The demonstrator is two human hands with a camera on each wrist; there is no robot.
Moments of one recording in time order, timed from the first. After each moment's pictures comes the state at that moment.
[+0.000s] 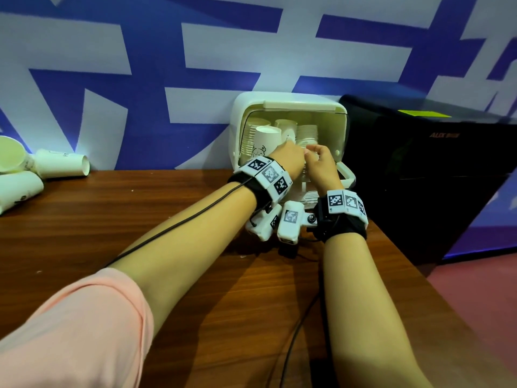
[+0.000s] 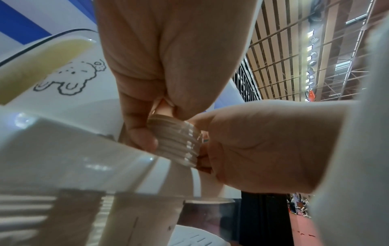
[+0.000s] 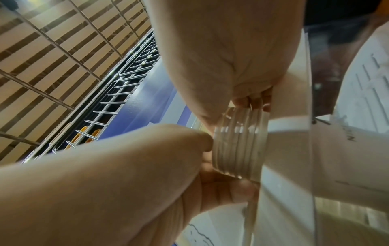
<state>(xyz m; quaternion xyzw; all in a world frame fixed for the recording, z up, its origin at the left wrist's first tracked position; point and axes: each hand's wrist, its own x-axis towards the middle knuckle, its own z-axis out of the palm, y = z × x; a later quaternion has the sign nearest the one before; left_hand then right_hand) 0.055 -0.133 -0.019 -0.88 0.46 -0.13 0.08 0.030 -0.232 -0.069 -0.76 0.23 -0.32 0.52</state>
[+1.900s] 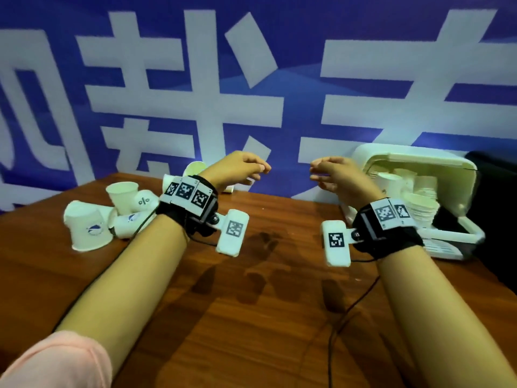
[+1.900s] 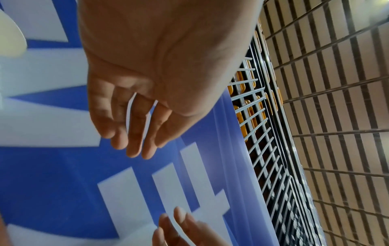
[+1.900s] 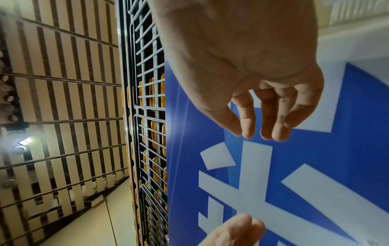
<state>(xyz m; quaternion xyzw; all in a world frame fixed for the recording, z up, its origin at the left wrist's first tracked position) 0.058 0.220 0.036 -0.84 0.24 0.00 -0.49 0.035 -0.008 0.023 -0.75 0.00 -0.14 0.65</state>
